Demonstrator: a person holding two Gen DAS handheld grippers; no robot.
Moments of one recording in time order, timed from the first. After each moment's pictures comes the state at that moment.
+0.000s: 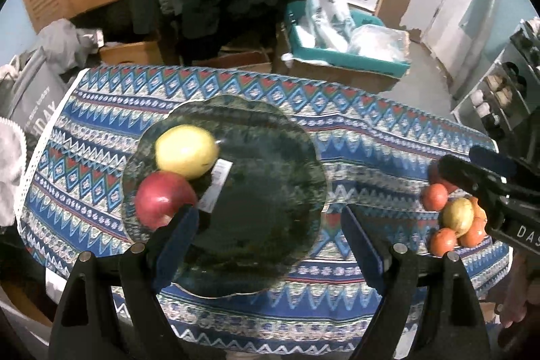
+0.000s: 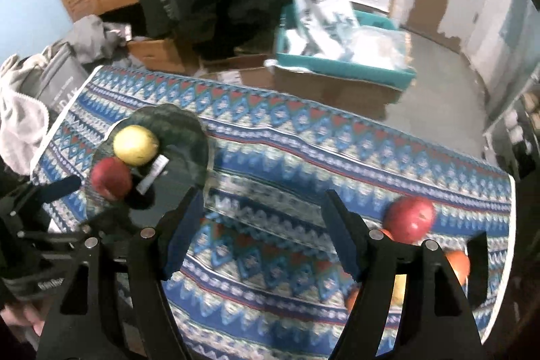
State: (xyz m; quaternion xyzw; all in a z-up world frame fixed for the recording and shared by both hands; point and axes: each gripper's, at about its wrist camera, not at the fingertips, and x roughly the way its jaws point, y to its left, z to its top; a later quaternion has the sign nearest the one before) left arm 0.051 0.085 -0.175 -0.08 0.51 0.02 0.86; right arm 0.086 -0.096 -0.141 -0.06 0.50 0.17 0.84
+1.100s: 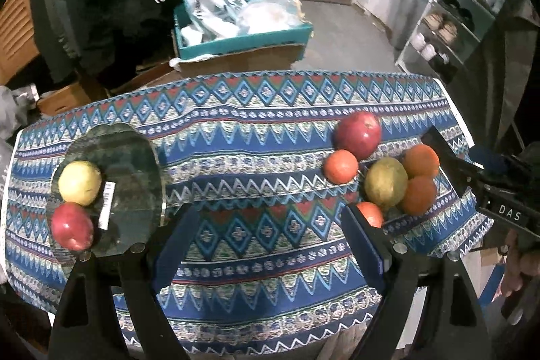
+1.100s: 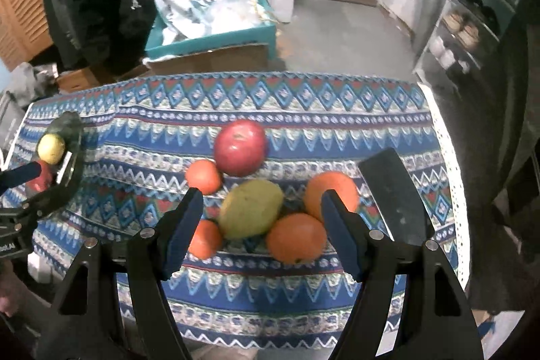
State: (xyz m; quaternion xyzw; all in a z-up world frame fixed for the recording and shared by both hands) left arm 0.056 -0.069 -0.172 0.01 0.52 -0.10 0.85; right arm 0.044 -0.291 -0.160 0.00 0.52 0.03 0.86
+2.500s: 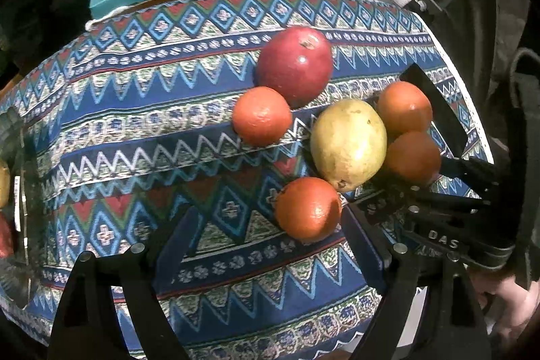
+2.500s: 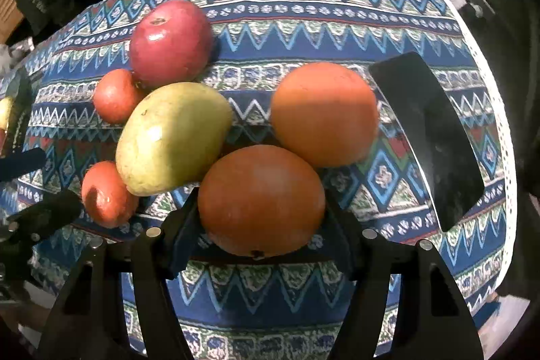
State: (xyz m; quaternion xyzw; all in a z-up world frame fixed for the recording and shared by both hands) left arm 0.070 -0.168 -0.265 0.02 0.60 -0.17 0.79; right arm 0.047 -0.325 -0.277 0.02 0.60 0.02 0.80
